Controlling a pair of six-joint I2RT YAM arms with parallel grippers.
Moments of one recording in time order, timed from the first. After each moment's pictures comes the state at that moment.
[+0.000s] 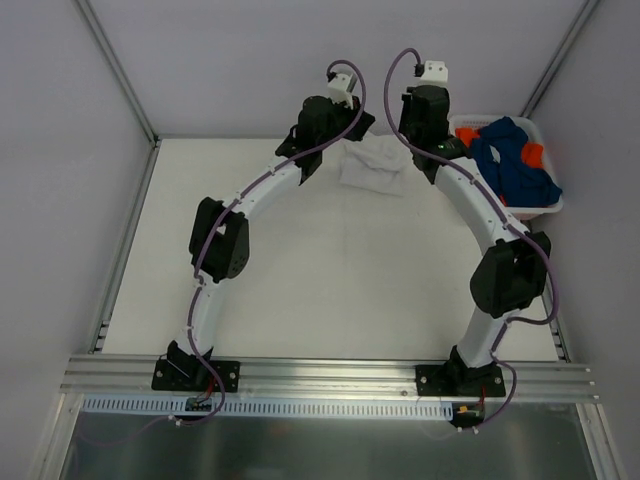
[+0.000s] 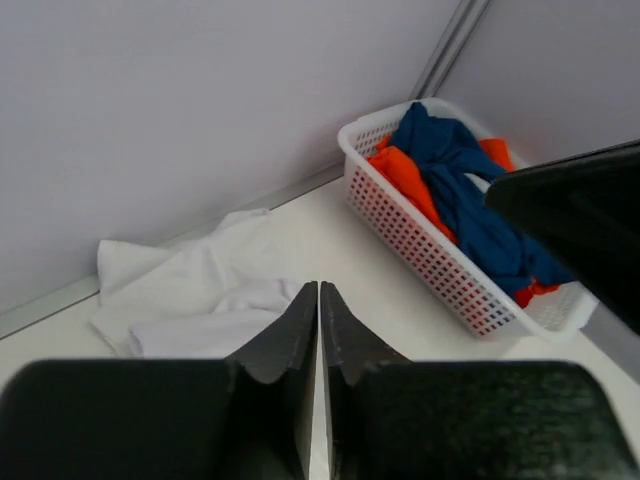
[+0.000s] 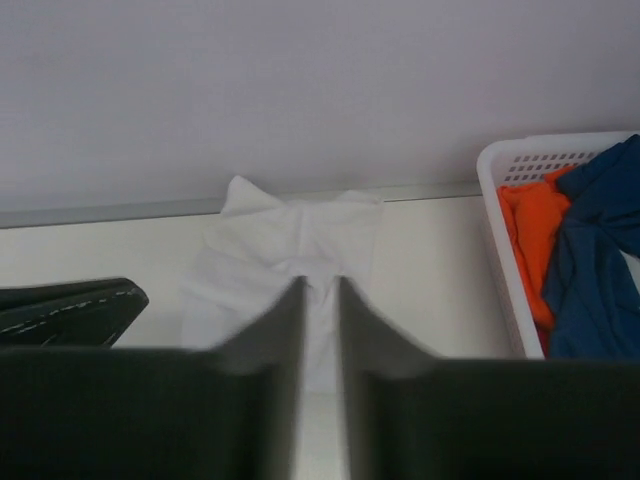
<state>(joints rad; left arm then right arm) -0.56 2.25 2.05 0.21 0.21 -0.30 0.35 1.80 1.72 -0.18 0.40 0.10</state>
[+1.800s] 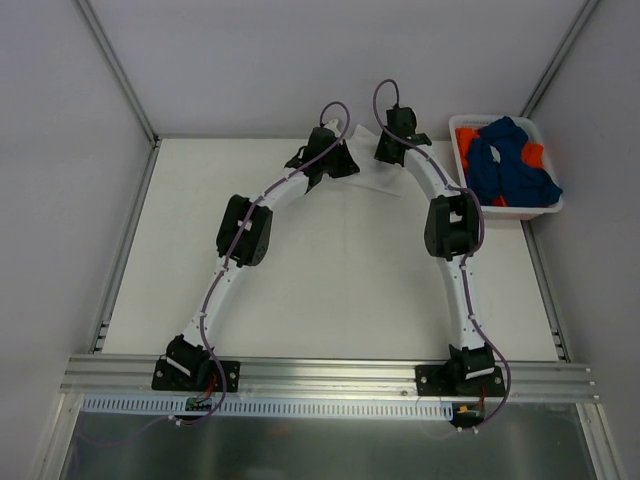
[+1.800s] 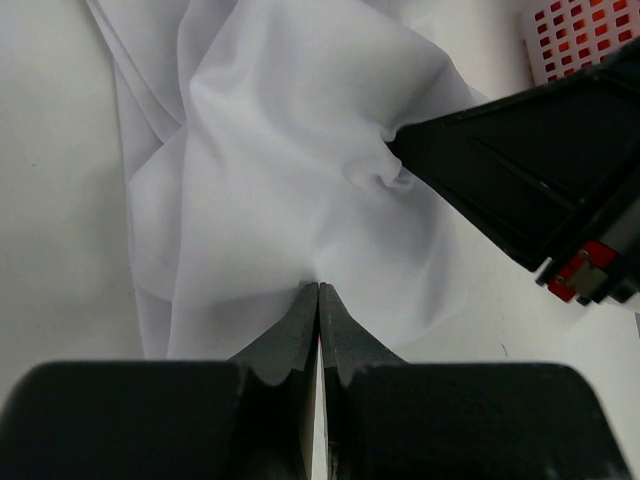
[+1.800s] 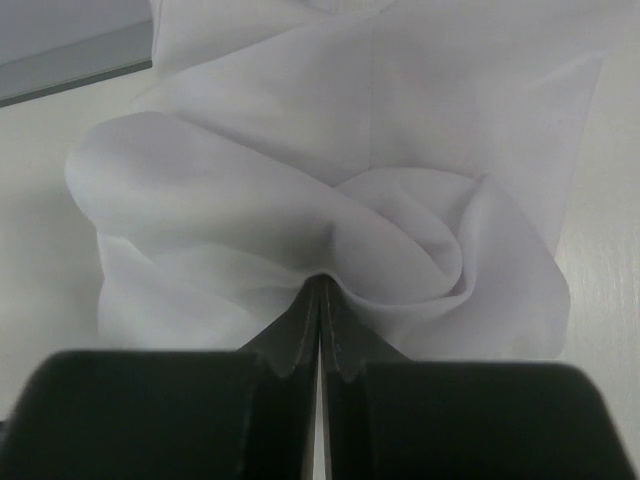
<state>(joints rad) -0.49 2.67 2.31 -0.09 0.26 -0.62 0.26 2.57 2.39 -0.57 0.08 0.43</state>
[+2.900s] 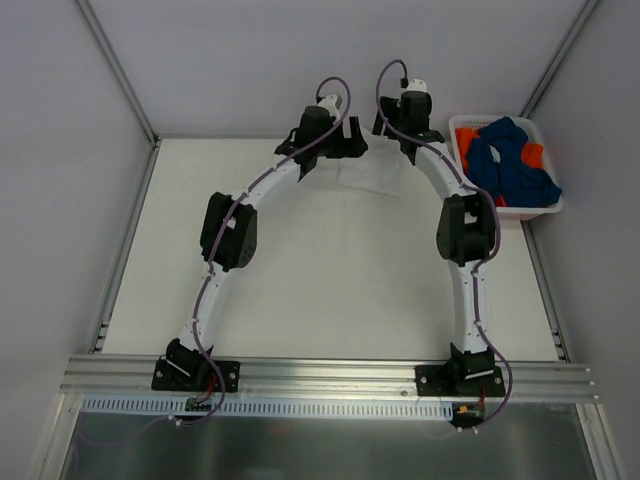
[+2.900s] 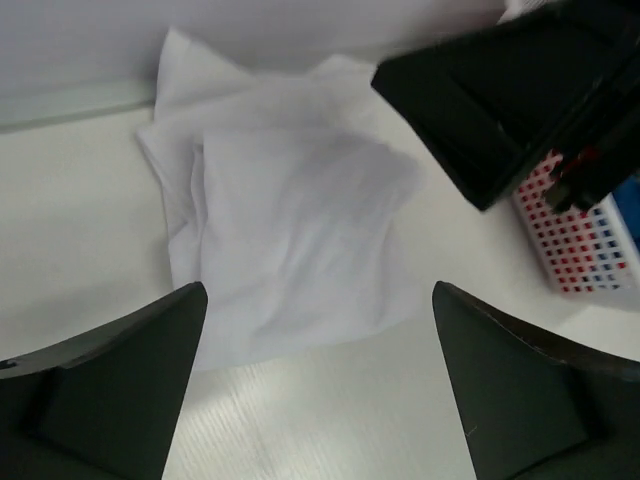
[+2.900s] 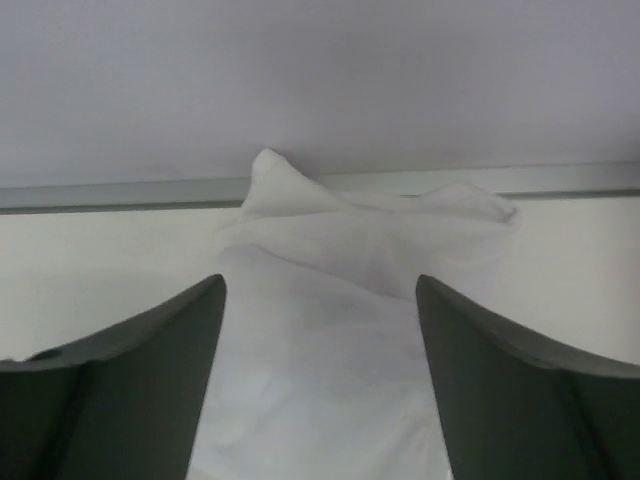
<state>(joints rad) -0.49 2.46 2.20 -0.14 0.18 -0.44 0.24 2.42 2.21 -0.19 0.09 0.25</state>
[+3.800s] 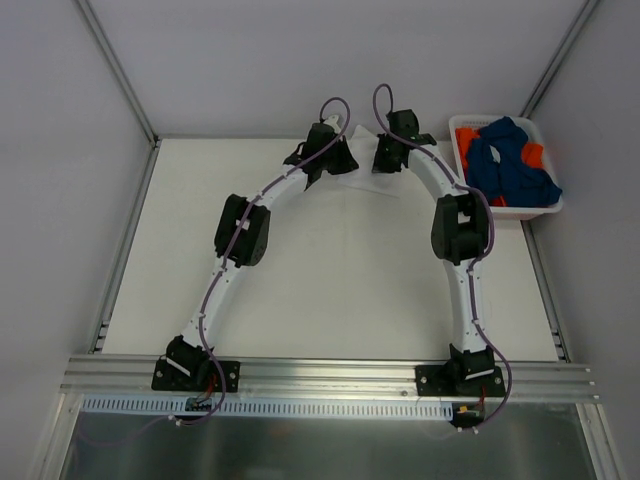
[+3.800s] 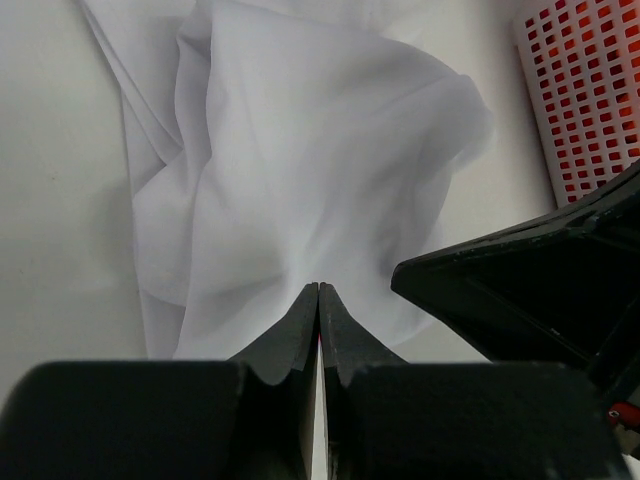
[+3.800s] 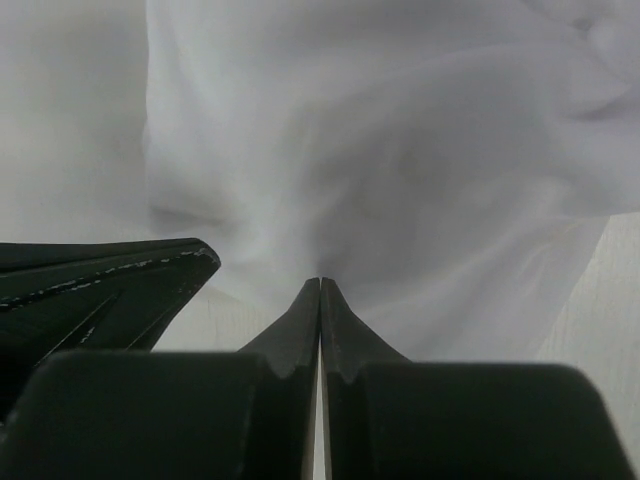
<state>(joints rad) -0.49 2.64 2.31 -0.13 0.25 -0.58 0.26 2.43 2.20 -0.64 -0.10 0.36</state>
